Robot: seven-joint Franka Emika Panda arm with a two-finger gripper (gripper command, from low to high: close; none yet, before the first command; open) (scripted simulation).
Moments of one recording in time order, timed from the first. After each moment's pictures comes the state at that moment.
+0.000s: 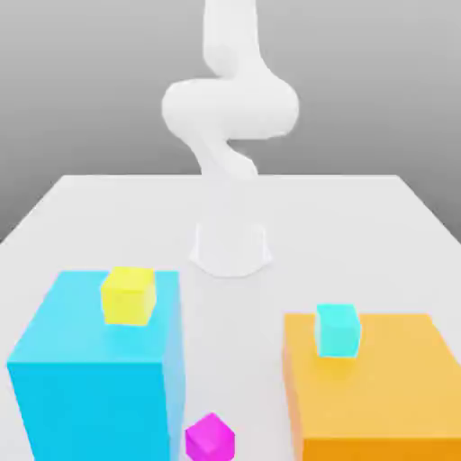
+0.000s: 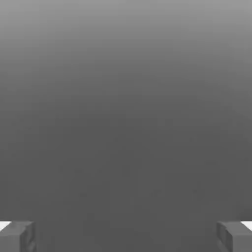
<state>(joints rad) -0.06 -0.73 -0.02 -2.35 -0.01 2.35 0.85</state>
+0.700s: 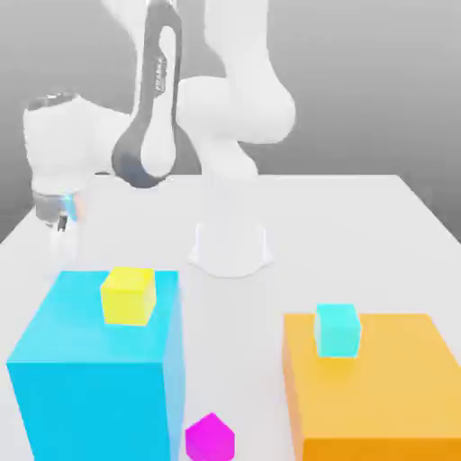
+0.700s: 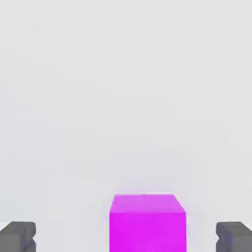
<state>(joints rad) -0.56 -0.07 -0.28 -2.97 -0.07 2.90 1.34</state>
